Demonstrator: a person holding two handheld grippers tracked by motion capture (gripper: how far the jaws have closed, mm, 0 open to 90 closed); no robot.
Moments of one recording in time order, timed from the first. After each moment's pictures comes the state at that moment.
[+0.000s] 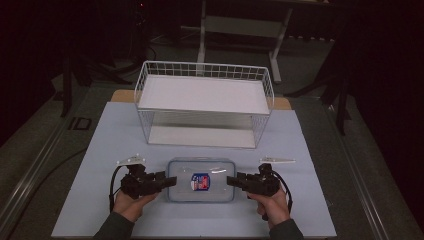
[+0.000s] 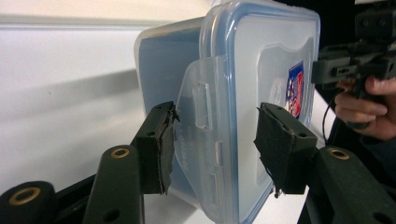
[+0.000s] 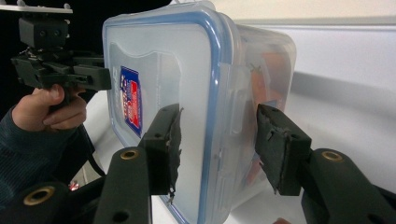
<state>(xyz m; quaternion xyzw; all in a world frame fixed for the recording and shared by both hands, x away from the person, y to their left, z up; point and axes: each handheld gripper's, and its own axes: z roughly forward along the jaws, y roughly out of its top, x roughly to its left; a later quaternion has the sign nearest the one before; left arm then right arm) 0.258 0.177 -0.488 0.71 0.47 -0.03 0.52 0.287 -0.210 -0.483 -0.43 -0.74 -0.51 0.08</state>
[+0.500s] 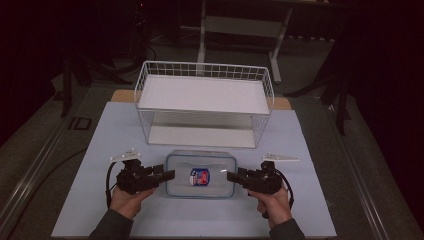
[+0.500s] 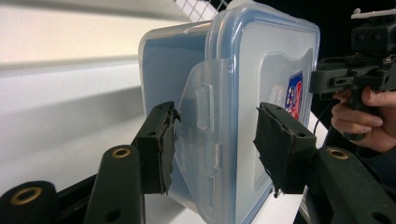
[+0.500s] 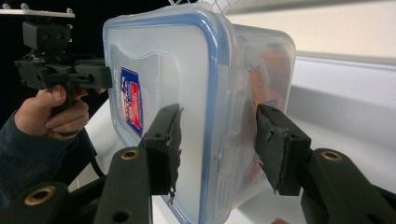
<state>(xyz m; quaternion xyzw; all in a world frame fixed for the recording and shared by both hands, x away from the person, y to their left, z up) 0.258 0.181 -0.463 0.71 0.45 -0.01 0.55 0.282 -0.208 -0.459 -0.42 -0.73 -0.53 0.05</state>
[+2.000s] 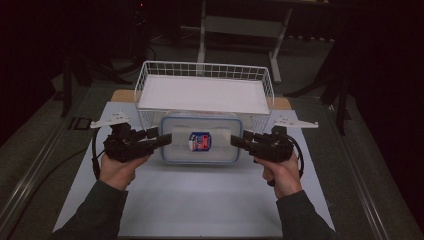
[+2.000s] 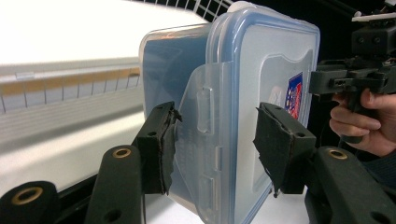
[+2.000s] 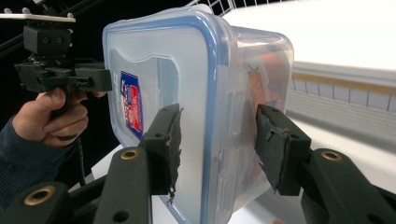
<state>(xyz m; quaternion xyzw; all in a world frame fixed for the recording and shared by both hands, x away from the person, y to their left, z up) 0.281 0.184 -0.356 0.70 0.41 0.07 0.58 0.312 -0.203 -0.357 -0.36 -0.73 -0.59 -0.01</state>
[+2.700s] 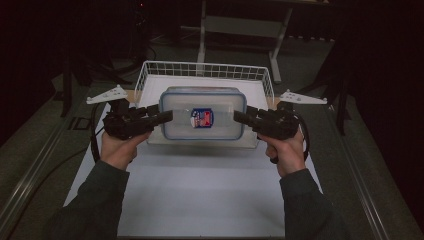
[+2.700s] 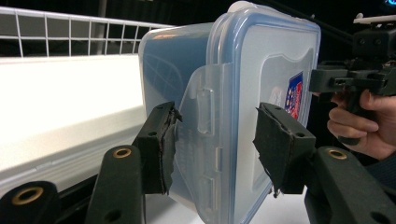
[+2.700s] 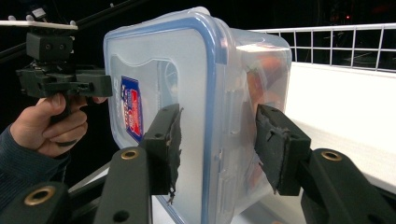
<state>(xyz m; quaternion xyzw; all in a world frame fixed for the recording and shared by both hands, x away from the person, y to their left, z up) 0.311 0.186 -0.322 0.69 0.38 0.09 0.61 0.339 -0.201 -0.311 -0.33 -0.72 -0.60 -0.06</state>
